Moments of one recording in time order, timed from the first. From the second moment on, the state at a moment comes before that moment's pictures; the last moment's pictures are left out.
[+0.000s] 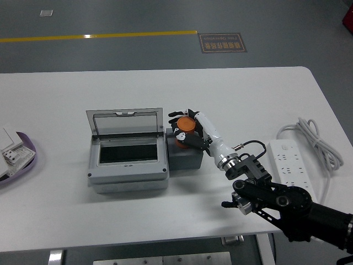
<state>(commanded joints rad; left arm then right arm) -0.01 0.22 -0.19 -0.27 0.52 0.17 0.10 0.56 -0.21 0.40 1.18 -0.74 -0.49 0.43</state>
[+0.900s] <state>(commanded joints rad) 0.00 0.21 -0.20 -0.27 0.52 0.17 0.10 0.60 -0.19 0.46 1.51 -1.37 -0.53 -0.08</state>
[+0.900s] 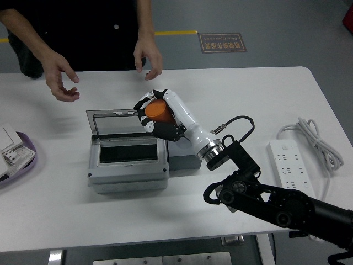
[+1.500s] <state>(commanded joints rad) 0.01 0.21 -0.22 -0.27 0.54 0.16 0.12 0.73 -0.14 0.30 1.47 -1.66 -0.42 -0.54</state>
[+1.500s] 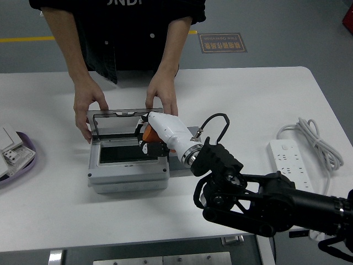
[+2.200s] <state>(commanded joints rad) 0.00 0.21 -0.23 -0.27 0.55 0.16 0.12 0.78 -0.10 0.20 1.39 -1.46 -0.48 -0.23</state>
